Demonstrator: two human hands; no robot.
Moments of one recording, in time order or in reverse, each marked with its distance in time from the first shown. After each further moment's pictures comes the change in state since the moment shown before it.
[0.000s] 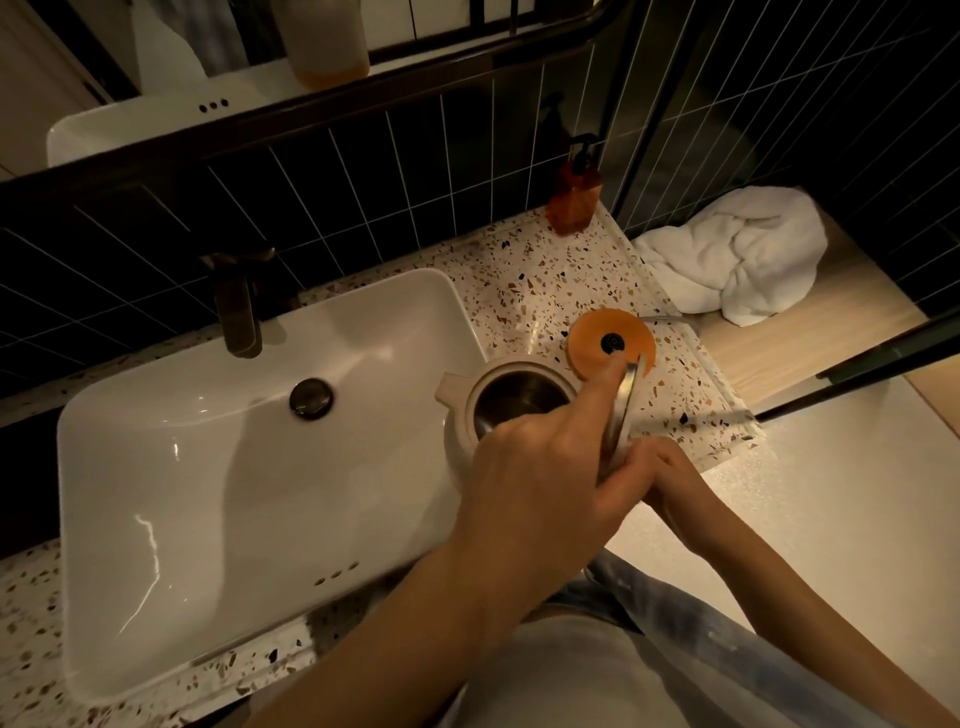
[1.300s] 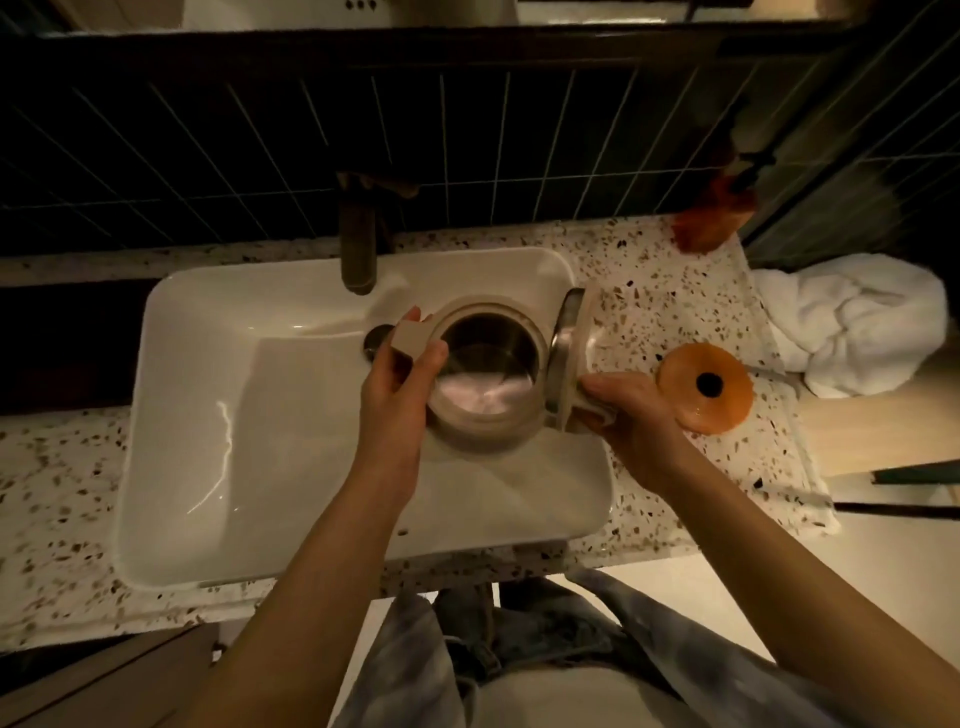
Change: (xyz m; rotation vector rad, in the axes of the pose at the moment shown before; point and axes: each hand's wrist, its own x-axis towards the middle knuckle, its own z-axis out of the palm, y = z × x) left_hand -0.039 -0.206 -0.071 -0.975 0.705 -0.908; right_hand 0.132 -0.060 0.134 0.101 -0.364 0.105
